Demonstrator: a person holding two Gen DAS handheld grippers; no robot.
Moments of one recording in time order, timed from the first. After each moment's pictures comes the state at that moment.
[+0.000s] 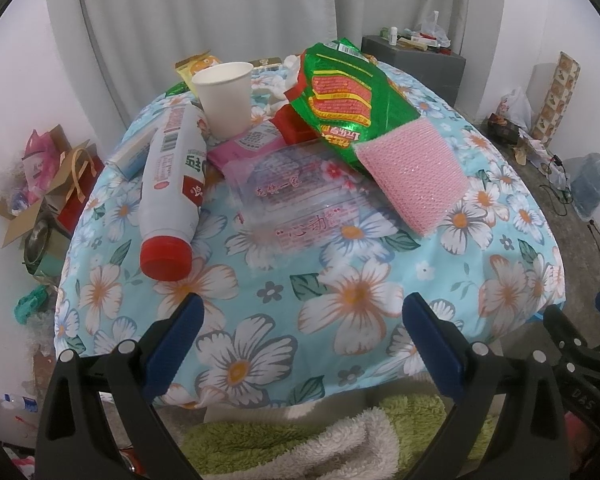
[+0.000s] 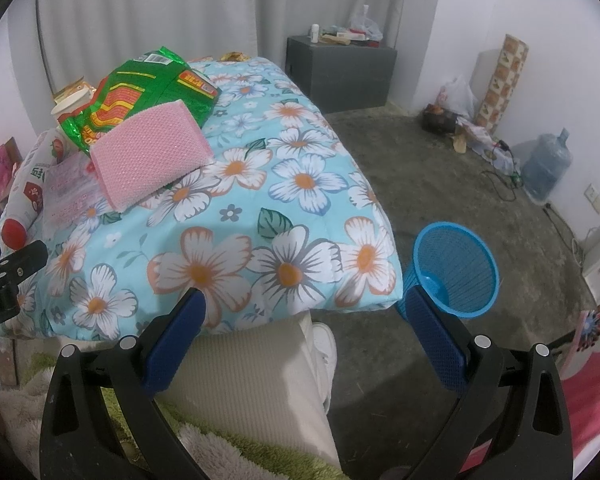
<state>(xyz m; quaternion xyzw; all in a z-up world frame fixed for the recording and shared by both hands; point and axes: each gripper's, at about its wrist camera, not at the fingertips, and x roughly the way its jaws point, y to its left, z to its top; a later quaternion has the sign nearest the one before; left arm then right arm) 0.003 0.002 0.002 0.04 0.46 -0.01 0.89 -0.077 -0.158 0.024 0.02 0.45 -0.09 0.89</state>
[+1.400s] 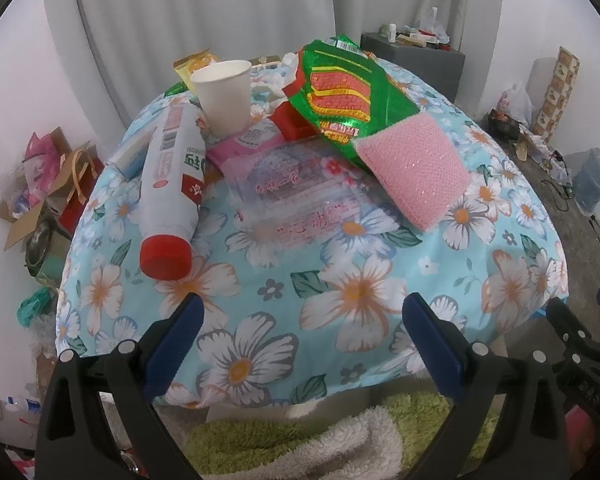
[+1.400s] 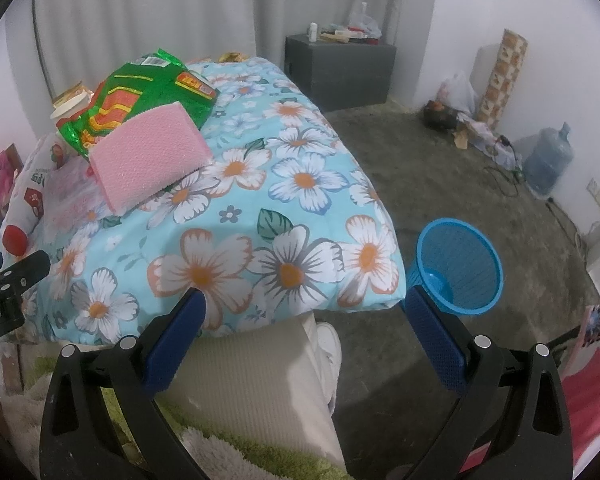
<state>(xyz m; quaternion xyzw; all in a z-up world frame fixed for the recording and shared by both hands) 0.000 0.000 -0.002 0.05 0.46 -0.01 0.89 -0.078 -0.164 0.025 0.02 0.45 -0.09 0.89</state>
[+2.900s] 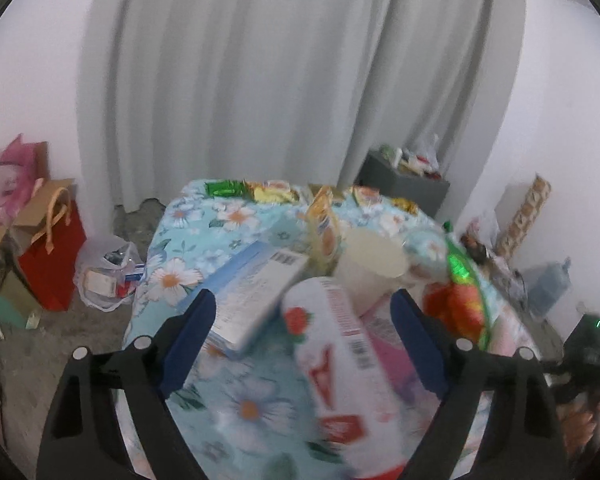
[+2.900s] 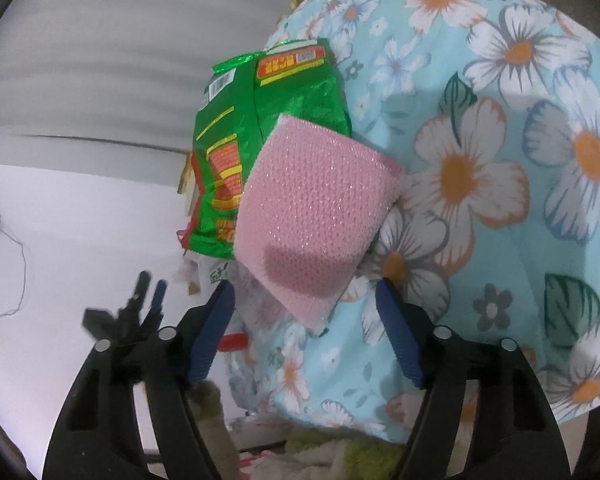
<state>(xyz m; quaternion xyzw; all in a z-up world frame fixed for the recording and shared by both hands) 0.114 0.207 0.044 -0.08 0.31 -0.10 0.94 0.056 -0.150 -0.023 0.45 0.51 0.22 0.70</state>
